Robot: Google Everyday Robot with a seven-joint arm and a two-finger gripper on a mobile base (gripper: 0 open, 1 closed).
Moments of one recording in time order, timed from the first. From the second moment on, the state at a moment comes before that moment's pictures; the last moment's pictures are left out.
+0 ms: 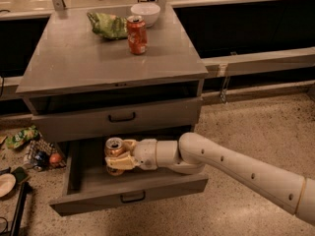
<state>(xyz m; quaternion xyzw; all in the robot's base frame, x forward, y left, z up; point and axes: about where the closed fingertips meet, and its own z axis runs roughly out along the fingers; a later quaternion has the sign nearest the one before) 0.515 0.141 0.636 -0.45 0.61 0.48 0.44</state>
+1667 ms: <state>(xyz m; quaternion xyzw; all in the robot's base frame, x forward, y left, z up) 0.559 0.222 0.491 -0.55 0.54 0.50 0.39</state>
